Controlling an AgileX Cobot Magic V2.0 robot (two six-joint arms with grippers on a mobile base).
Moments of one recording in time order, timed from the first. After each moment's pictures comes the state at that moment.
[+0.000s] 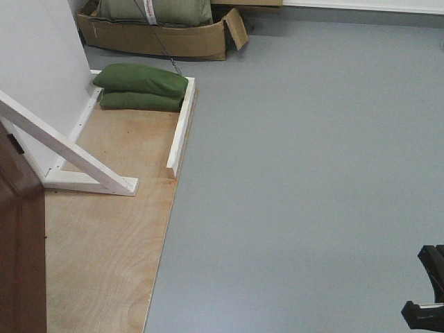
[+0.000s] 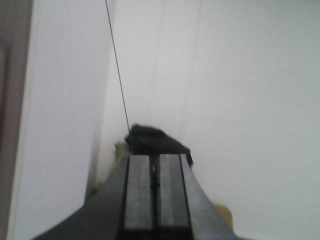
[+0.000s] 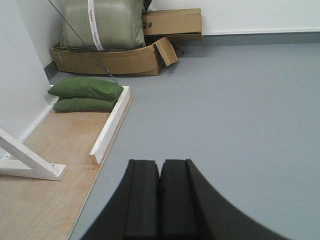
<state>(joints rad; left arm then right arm) 0.05 0.20 -0.26 -0.11 -0.24 -0.01 0.05 -0.01 0.03 0.11 0.38 -0.02</state>
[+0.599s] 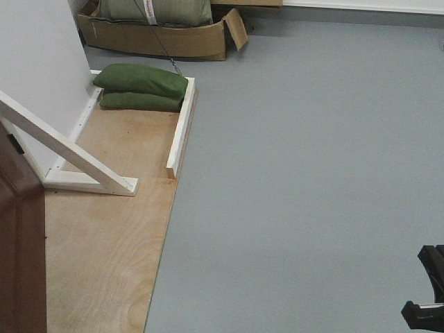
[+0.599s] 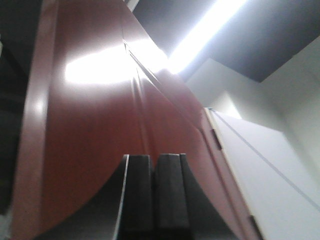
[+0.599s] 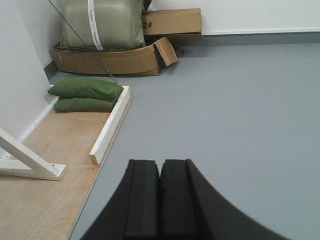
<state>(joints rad) 0.52 0.47 -1.09 -0.11 -0.30 0.57 0.05 -0.01 0.03 0.11 0.38 -0.02</state>
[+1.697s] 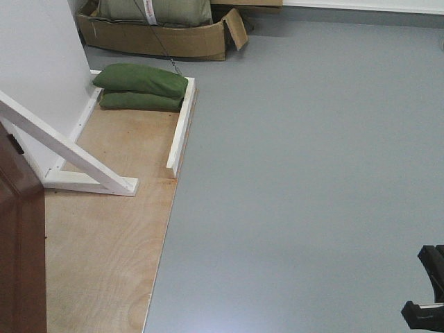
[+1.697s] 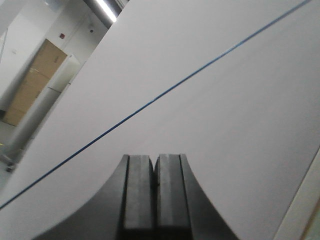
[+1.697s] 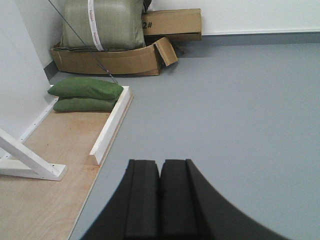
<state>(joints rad) 0.75 0.69 -1.18 -1.27 -1.26 1.59 0.05 -0.01 0.03 0.11 0.38 -0.02</state>
